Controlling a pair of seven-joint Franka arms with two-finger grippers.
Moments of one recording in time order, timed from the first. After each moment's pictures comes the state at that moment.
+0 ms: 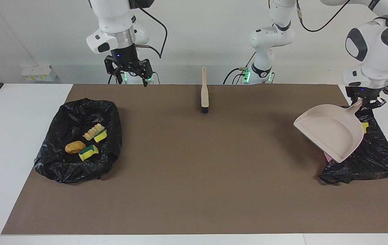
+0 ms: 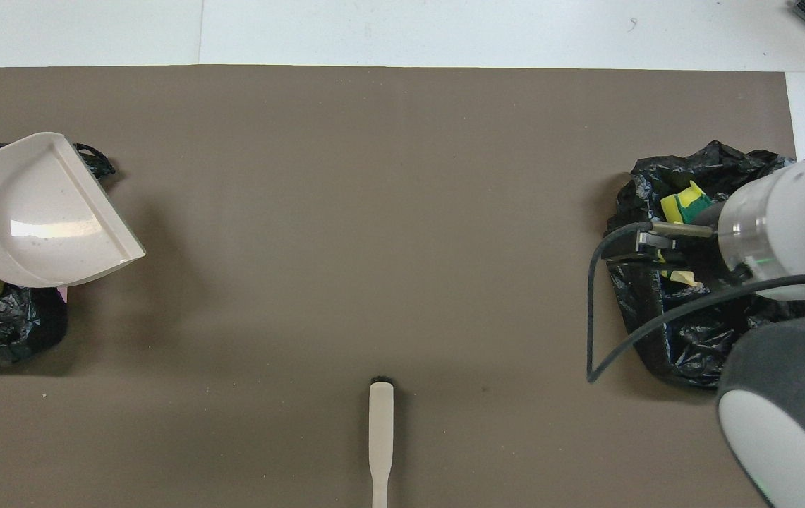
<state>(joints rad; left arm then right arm) 0.07 -0.01 0.03 -1.82 0.33 1.76 0.99 0.01 -0.07 0.21 -1.61 0.01 1.56 0.42</state>
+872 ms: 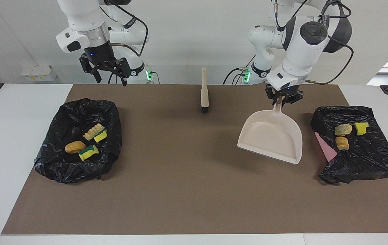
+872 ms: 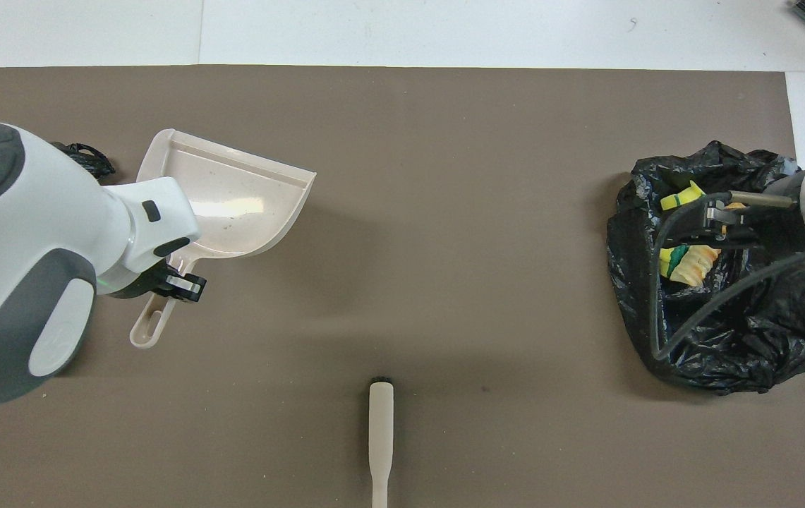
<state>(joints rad) -0.36 -0.03 0.02 -1.83 0.02 1.67 0.02 0.09 -0.02 0.05 -1.53 0.00 1.51 0.33</state>
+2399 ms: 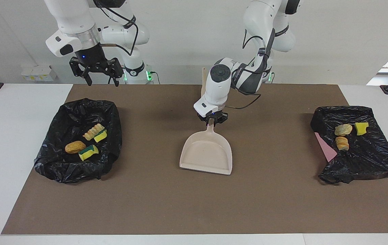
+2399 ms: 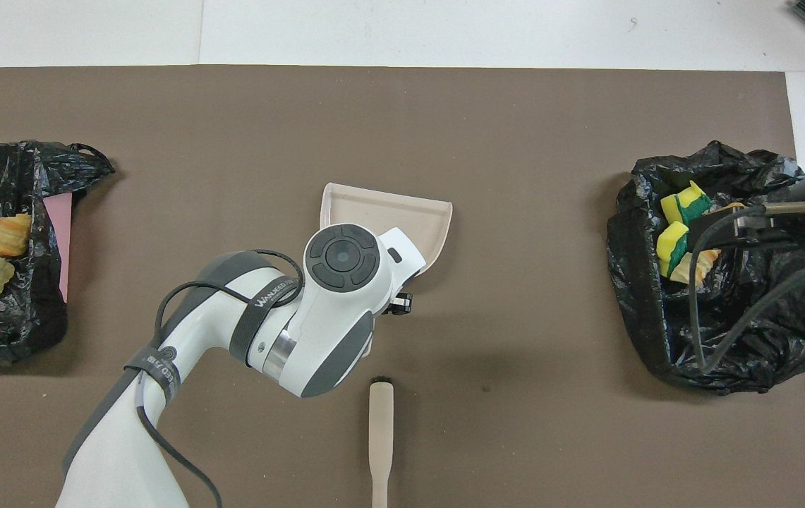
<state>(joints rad) -0.70 0.28 0.02 -1.87 -0.08 2.11 -0.44 0.04 -0.02 0.05 -1.53 -0.01 1.50 0.11</state>
